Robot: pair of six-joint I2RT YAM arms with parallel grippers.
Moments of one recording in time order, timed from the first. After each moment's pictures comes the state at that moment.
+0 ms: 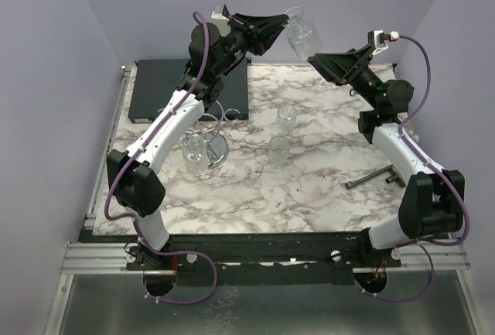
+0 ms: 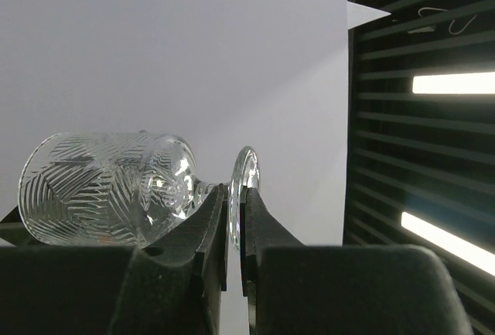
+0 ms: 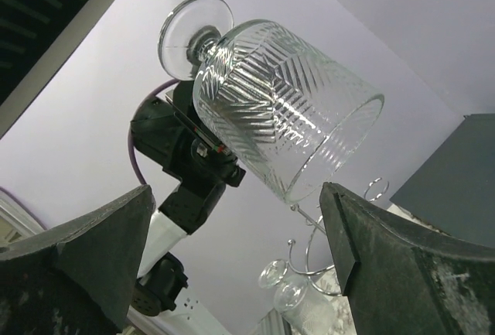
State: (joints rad) left arm -0.51 1.75 1.80 0.26 0.32 -1.85; right arm 0.11 1.47 1.08 1.07 -0.75 1.42
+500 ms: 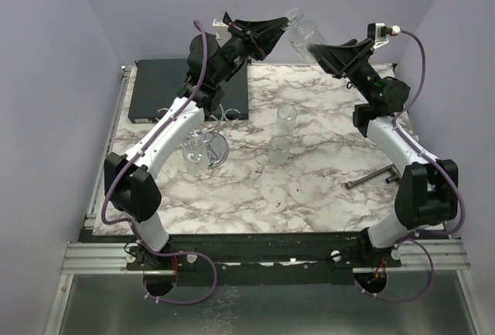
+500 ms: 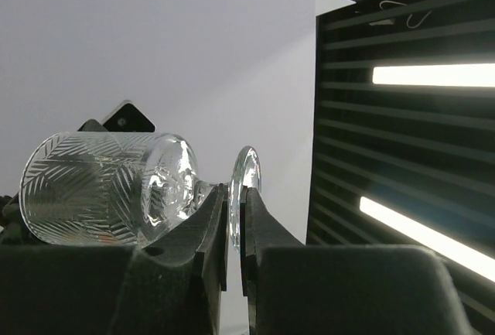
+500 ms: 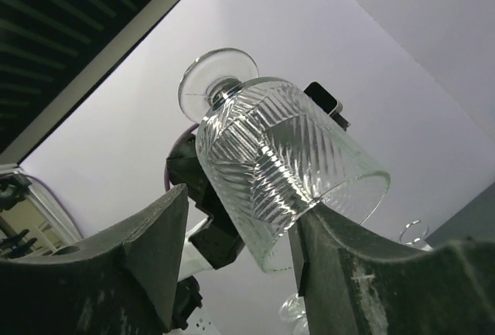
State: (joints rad) left arm -0.52 1.71 1.69 0.41 0.31 -1.97; right arm 0.14 1.56 1.15 1.25 -0.69 1.52
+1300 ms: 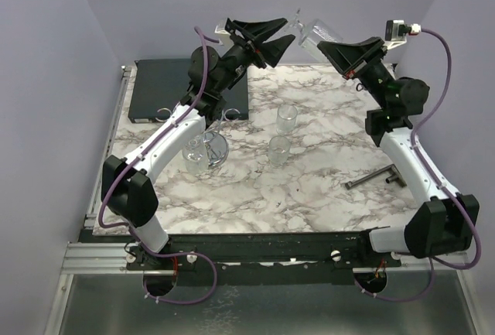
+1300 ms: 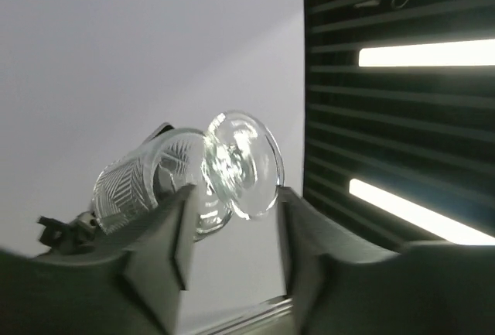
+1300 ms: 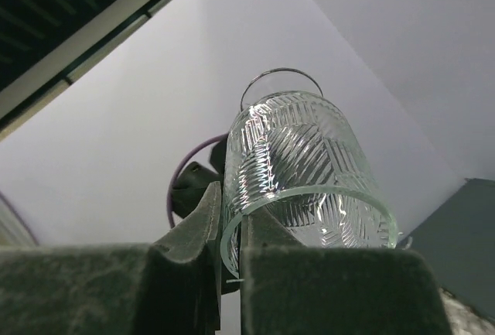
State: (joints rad) left arm -0.56 1.66 1.57 0.54 0.28 -1.99; right arm 0.15 1.38 1.16 1.04 -0.65 1.37
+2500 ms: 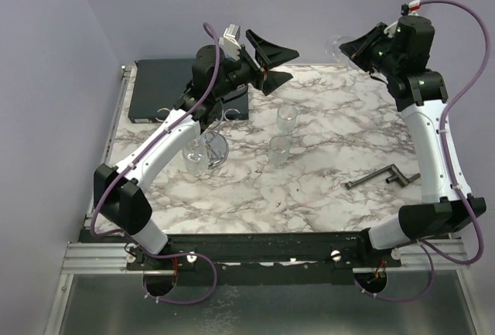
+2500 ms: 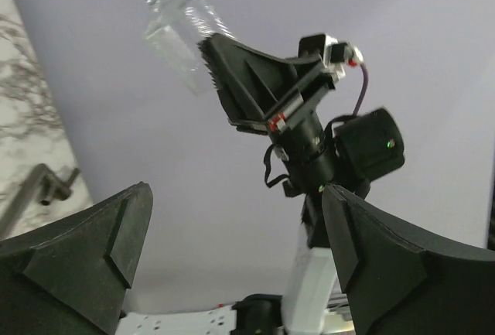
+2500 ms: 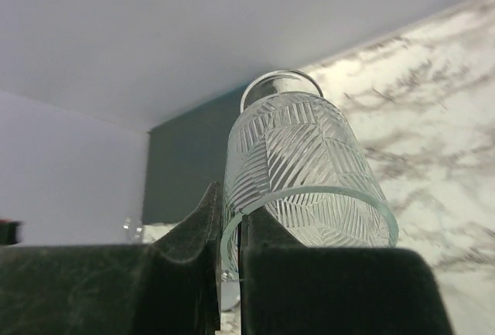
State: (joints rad) left arm -0.57 1.61 1.53 0.23 0.45 -1.49; right arm 0.13 1.46 1.81 -0.53 -0.13 0.68
